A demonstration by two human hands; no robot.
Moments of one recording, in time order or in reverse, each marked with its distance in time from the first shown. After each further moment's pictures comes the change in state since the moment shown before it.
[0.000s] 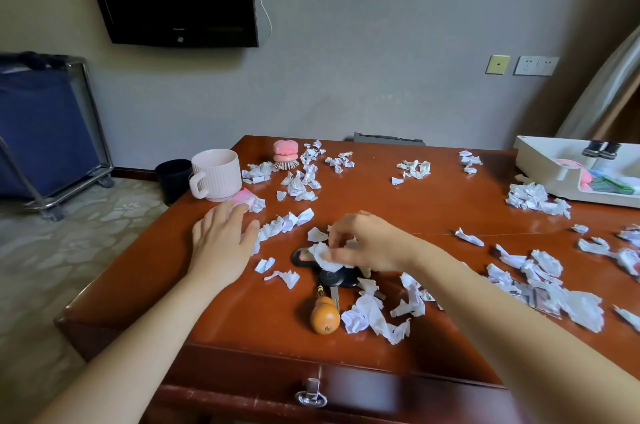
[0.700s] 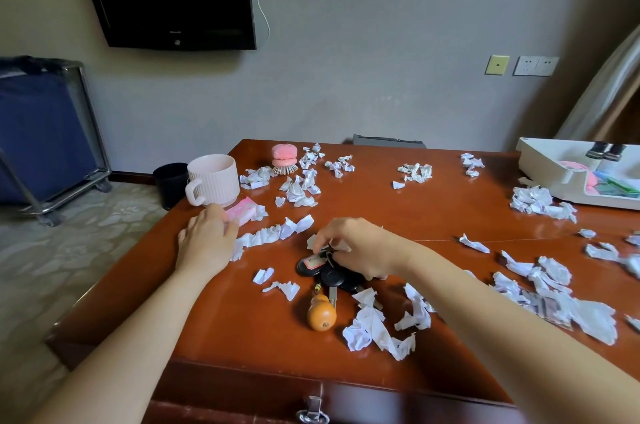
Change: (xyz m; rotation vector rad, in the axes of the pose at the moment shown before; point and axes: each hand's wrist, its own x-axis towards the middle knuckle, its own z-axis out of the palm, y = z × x) left_hand 0.030 -0.016 0.000 -0.113 0.041 -0.157; right_hand 0.015 -0.006 -0.002 0.045 -0.064 -0.013
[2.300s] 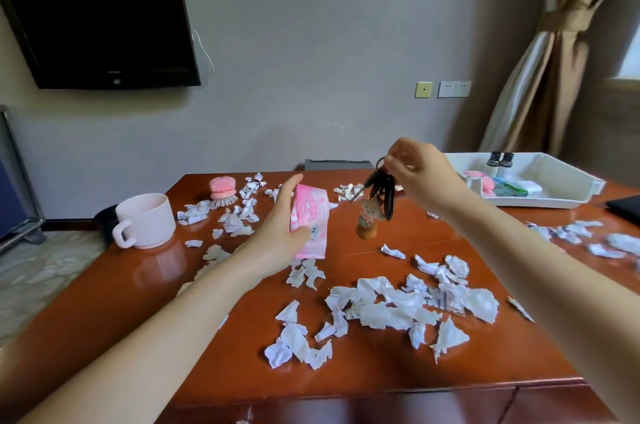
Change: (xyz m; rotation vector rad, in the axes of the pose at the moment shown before) left_hand -0.064 0.185 -0.021 -0.644 -0.522 0.367; right_hand -0.114 0.051 -0.120 0.218 0.877 0.223
